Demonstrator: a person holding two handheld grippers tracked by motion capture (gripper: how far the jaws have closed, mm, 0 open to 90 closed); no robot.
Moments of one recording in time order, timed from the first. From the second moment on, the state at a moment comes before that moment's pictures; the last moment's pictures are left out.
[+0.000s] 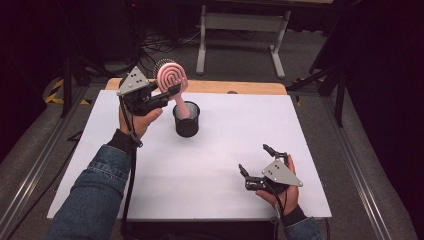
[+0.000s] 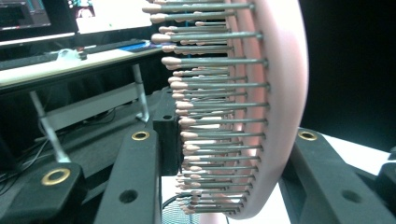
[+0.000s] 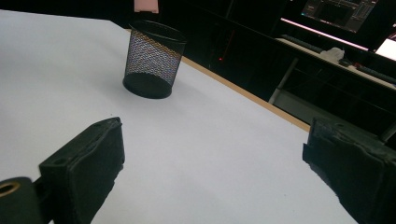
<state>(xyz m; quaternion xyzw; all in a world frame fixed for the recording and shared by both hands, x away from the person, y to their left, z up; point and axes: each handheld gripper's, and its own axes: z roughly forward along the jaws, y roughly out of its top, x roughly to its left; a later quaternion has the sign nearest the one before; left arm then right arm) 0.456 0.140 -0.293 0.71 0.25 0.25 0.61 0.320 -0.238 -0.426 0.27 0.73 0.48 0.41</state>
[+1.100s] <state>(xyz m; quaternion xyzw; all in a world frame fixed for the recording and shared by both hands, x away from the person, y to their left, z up) 0.501 0.117 -0.339 0.71 0.30 0.22 0.59 0.321 -0.236 -0.428 0.27 0.73 0.46 0.42</state>
